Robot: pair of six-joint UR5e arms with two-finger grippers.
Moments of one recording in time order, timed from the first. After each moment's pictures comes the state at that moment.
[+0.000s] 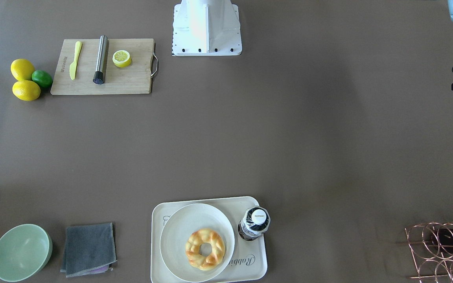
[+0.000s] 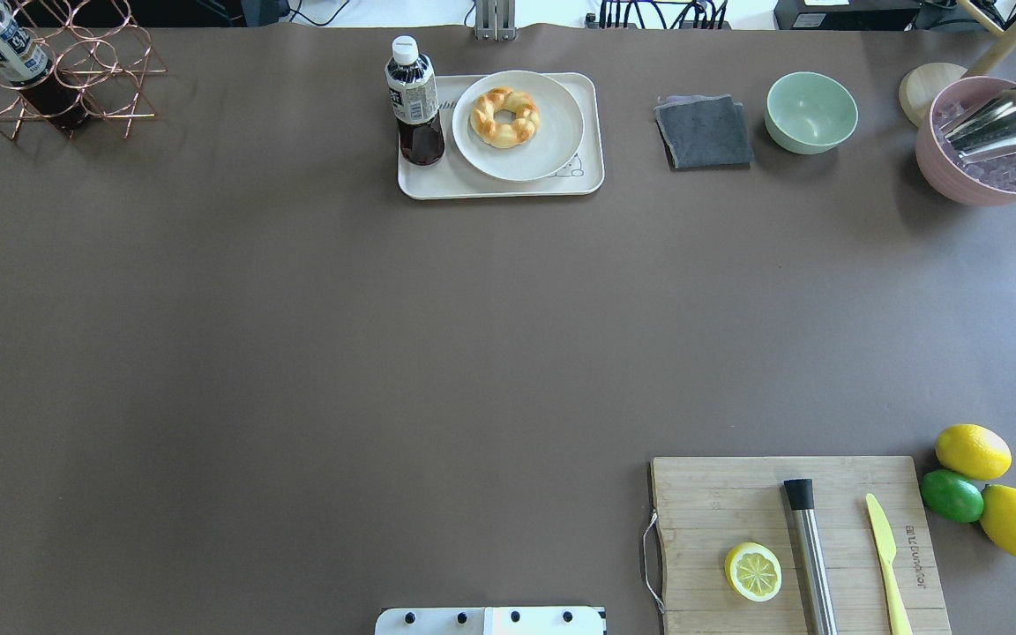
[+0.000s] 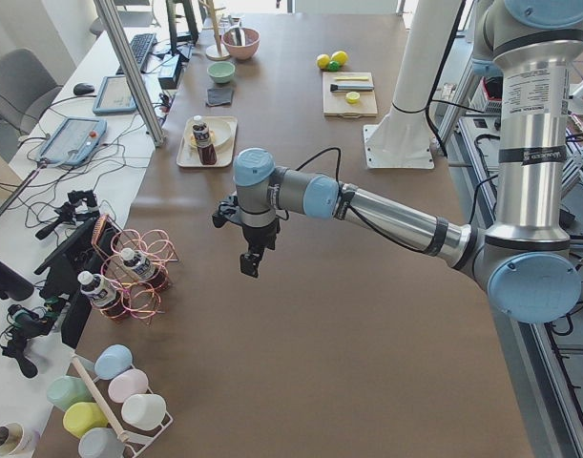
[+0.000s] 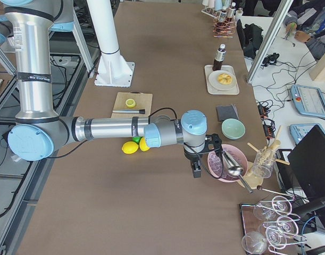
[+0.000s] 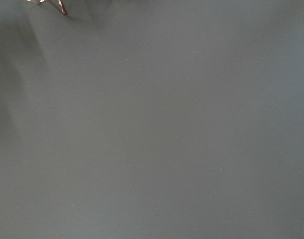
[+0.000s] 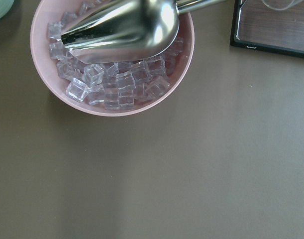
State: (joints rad) left arm -1.38 -1.52 -1.94 -1.45 -2.26 0.12; right arm 1.55 -1.57 1.65 -1.44 2.30 0.01
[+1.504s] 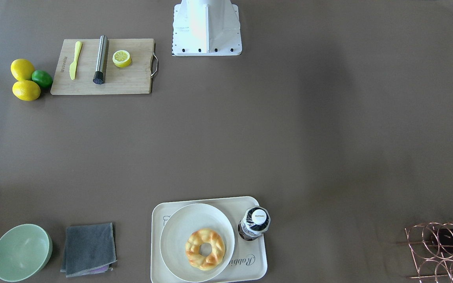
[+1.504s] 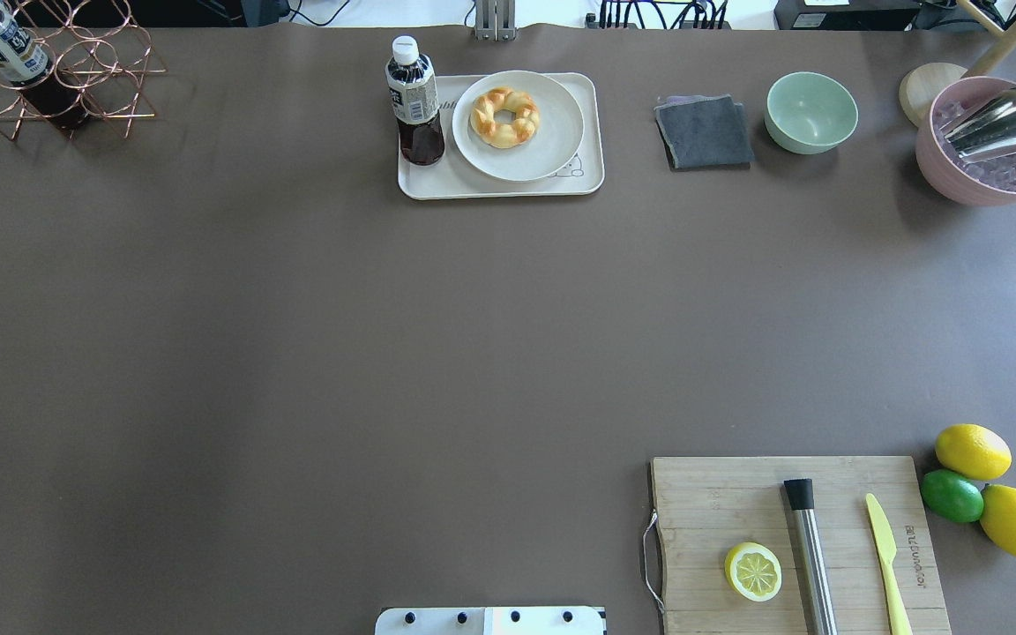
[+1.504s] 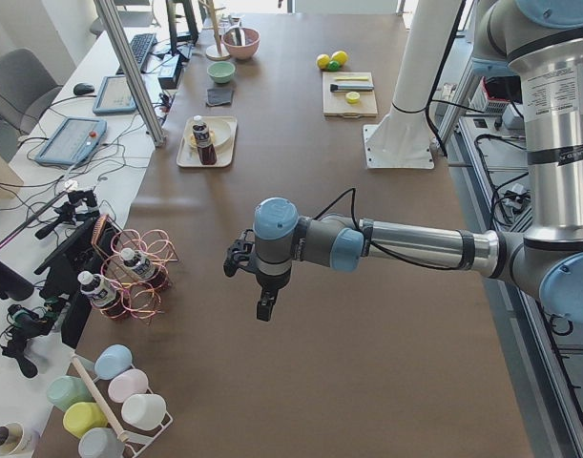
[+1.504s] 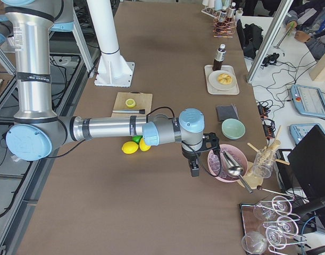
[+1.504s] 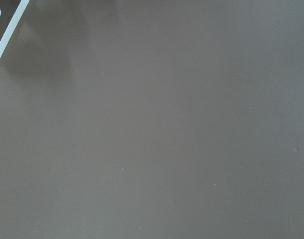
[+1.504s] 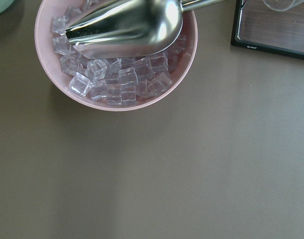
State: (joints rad) left arm -1.46 -1.39 -1.84 -1.70 -2.27 0.00; right arm 1.54 -1.59 1.68 -1.45 2.28 0.01
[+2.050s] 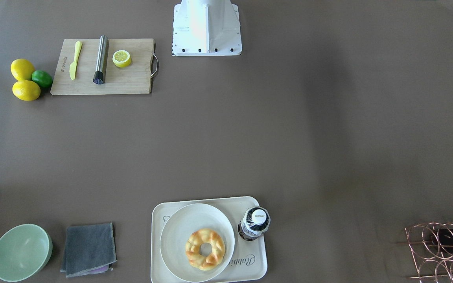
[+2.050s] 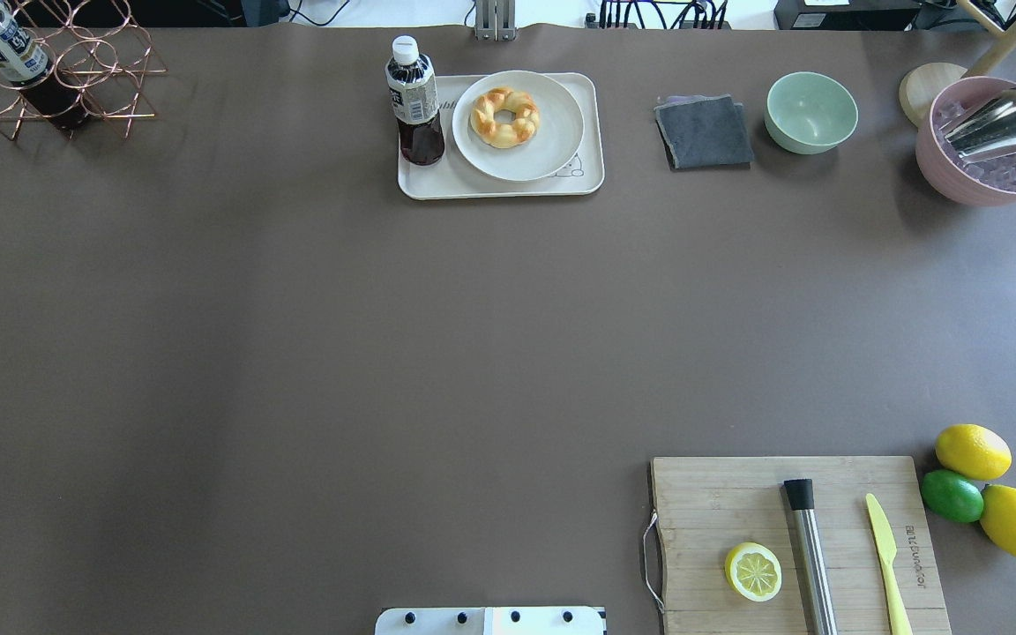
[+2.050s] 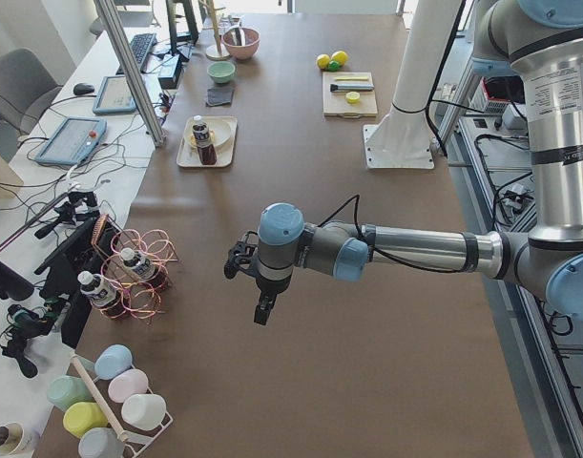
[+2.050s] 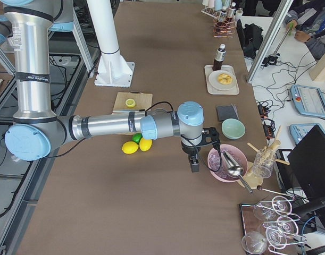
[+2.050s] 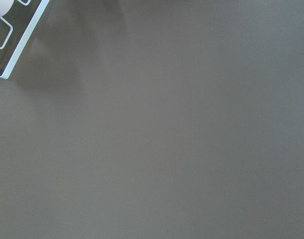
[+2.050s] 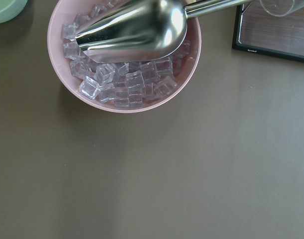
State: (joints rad) left arm -1.47 -1.37 -1.82 -1.80 -2.26 0.00; right arm 1.54 -1.59 1.73 -1.50 2.28 0.01
